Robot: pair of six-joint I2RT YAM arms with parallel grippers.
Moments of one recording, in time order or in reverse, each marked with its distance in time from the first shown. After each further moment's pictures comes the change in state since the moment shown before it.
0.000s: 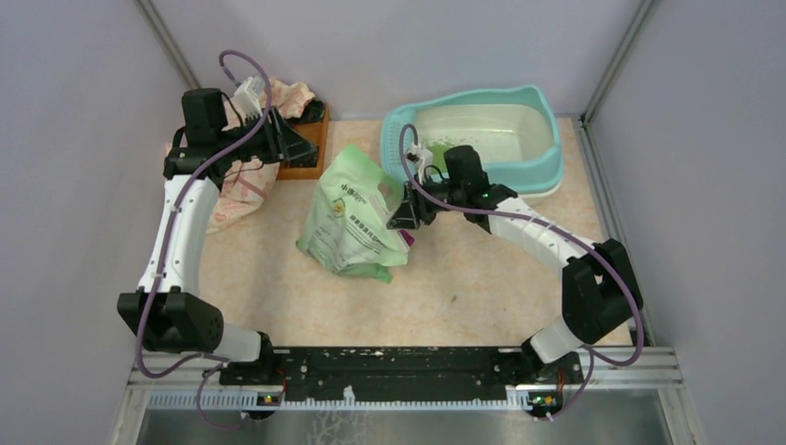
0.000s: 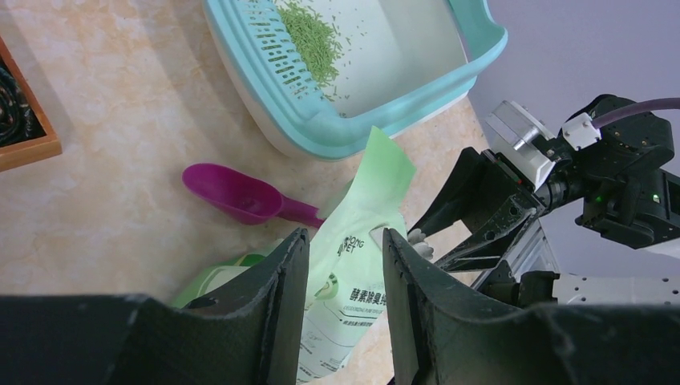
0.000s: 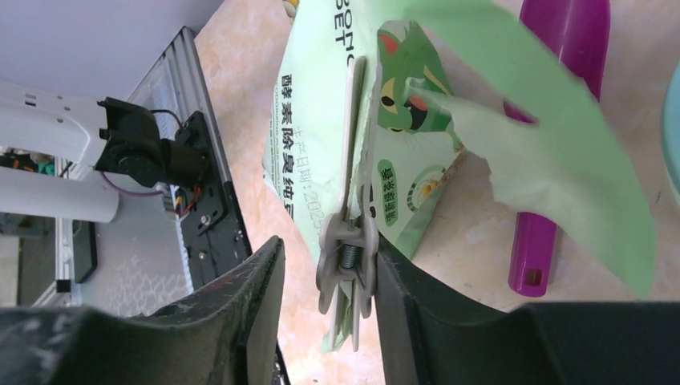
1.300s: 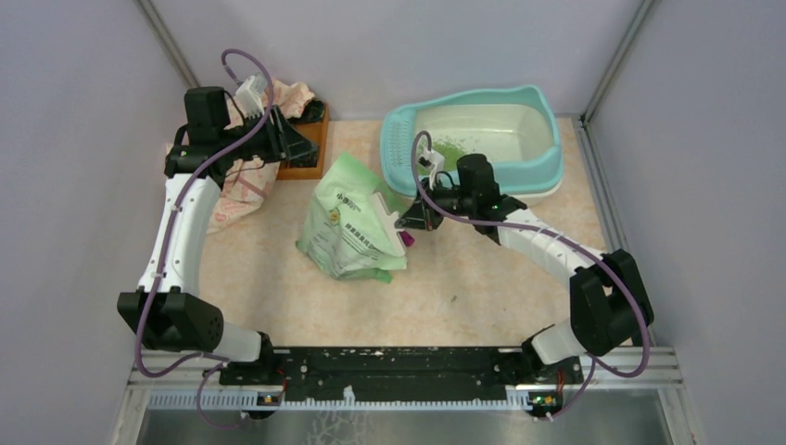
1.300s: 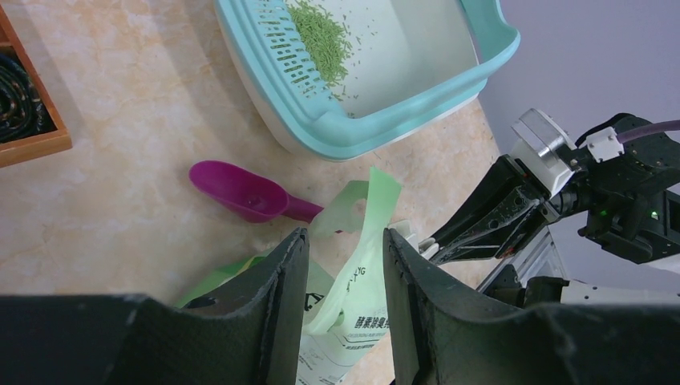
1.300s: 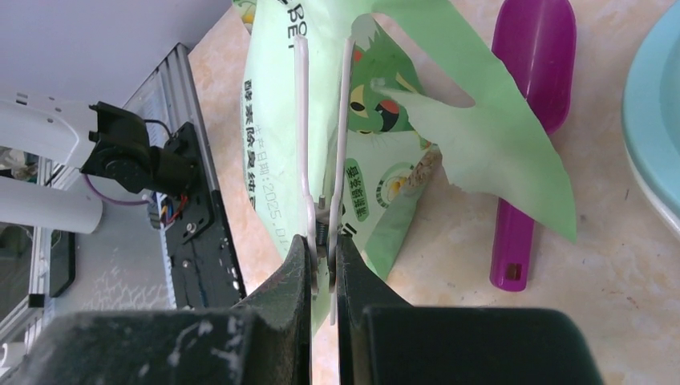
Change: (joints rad) left arm -0.018 0.005 0.023 -0.026 -0.045 0.000; right arm -0.032 -0.075 -0.130 0.154 -0.003 0.010
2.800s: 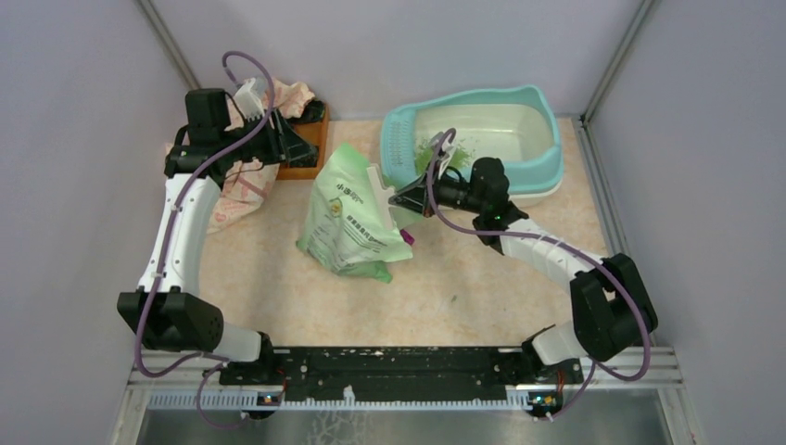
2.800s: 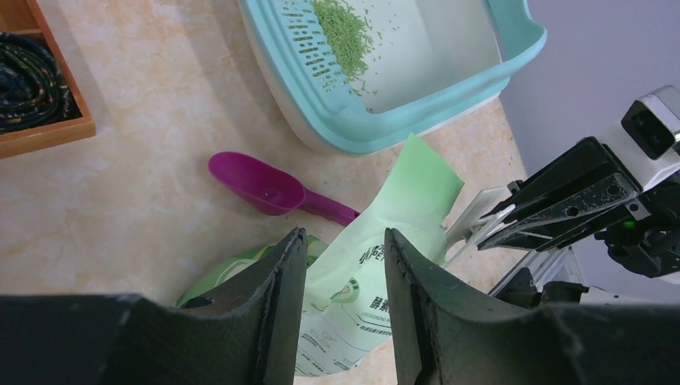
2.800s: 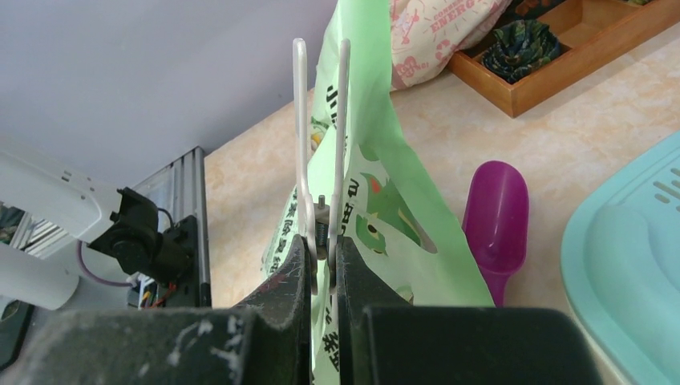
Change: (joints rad) left arm 0.000 0.000 -0.002 -0.036 -0.054 0.029; right arm -0.008 -0.020 -0.104 0.538 0.033 0.167
